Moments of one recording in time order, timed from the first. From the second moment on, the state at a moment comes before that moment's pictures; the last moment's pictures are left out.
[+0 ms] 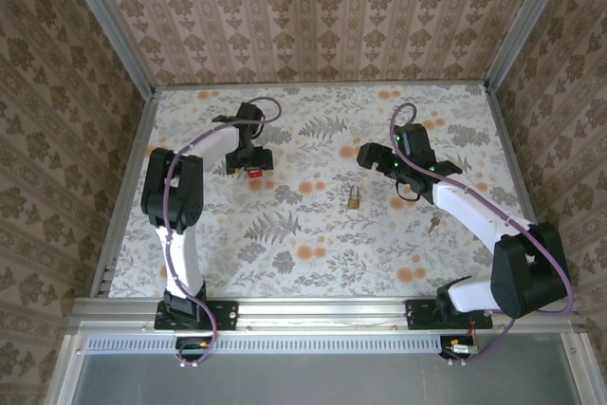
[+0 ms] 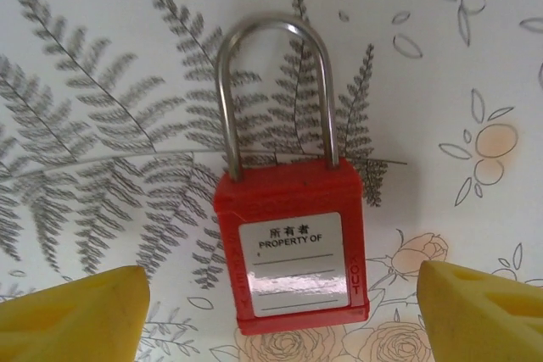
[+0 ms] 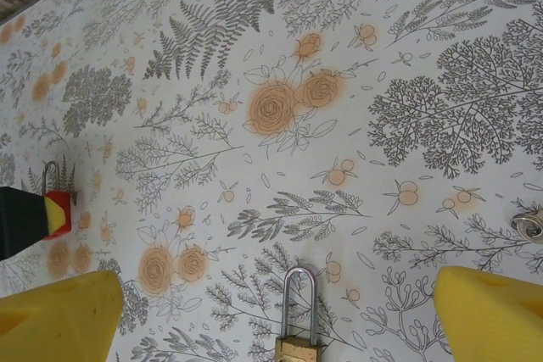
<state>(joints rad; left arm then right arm) -0.36 2.02 1.47 -0.82 -0.03 -0.39 0.30 1.36 0.89 -0.27 -0.07 0.61</state>
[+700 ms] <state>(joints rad) -0.40 2.02 1.45 -0.83 -0.08 -0.51 0.30 1.35 0.89 -0.27 -0.09 0.59</state>
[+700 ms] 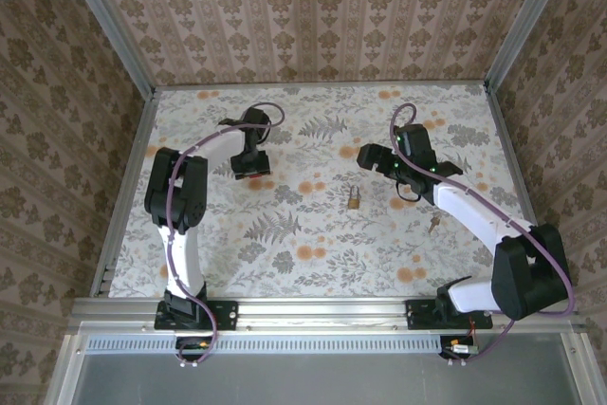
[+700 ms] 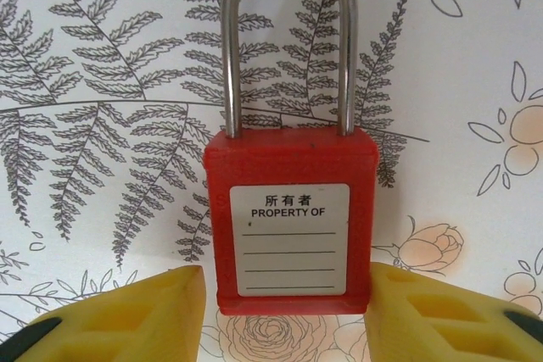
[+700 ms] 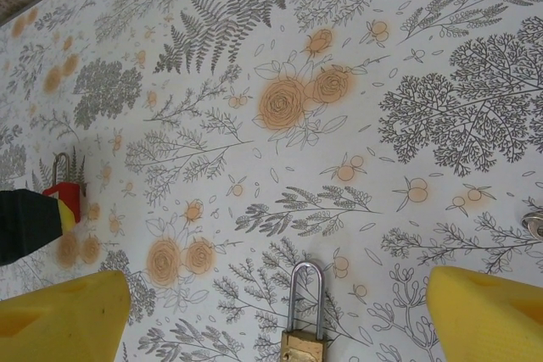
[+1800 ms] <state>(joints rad) -0.70 1.72 1.10 -0.68 -0.06 -0.72 0.21 1.38 0.80 -0.48 0.24 0.59</state>
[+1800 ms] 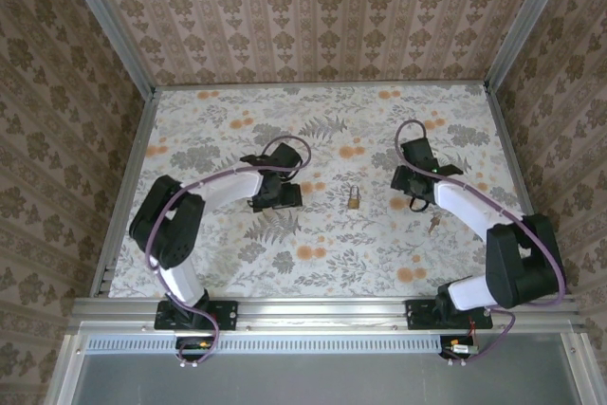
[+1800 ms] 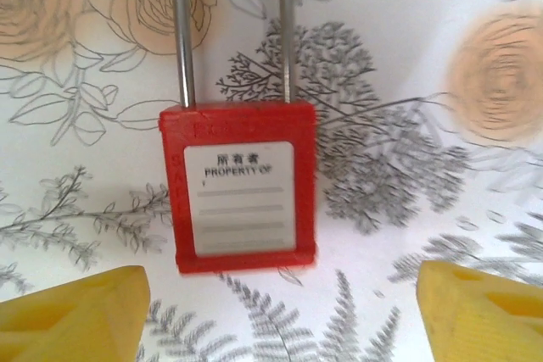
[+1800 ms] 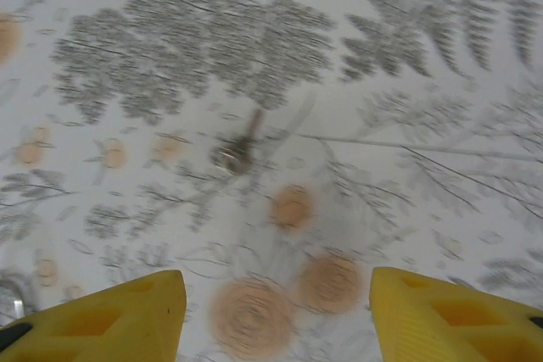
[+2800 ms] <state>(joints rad) -0.71 1.37 0.87 -0.57 0.04 -0.62 -0.13 1.26 0.59 -0.55 -0.01 0.62</state>
